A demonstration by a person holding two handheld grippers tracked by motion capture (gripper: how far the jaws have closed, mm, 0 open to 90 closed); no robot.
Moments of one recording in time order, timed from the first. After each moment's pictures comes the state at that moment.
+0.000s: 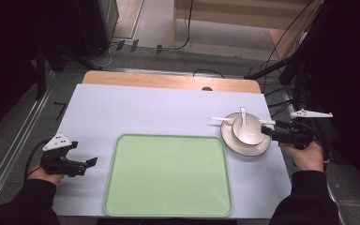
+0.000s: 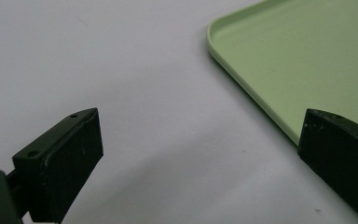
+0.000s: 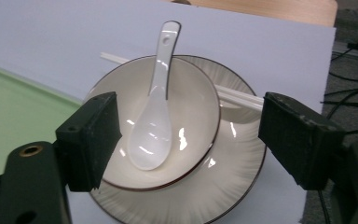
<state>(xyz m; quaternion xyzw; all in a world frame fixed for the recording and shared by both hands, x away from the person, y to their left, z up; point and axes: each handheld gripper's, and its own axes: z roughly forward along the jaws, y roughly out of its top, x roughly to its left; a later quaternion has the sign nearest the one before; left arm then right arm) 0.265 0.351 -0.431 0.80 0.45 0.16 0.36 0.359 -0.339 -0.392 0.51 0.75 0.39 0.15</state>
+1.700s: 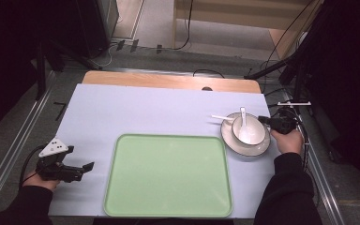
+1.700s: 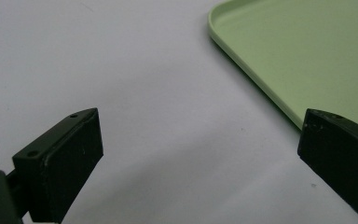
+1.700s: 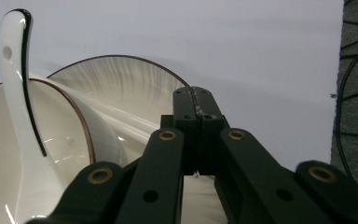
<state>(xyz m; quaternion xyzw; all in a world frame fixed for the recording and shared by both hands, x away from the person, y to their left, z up) 0.250 0.356 -0.432 0.80 0.46 0.17 0.36 0.441 -0.348 -0.453 0.58 0.72 0.37 0.08</state>
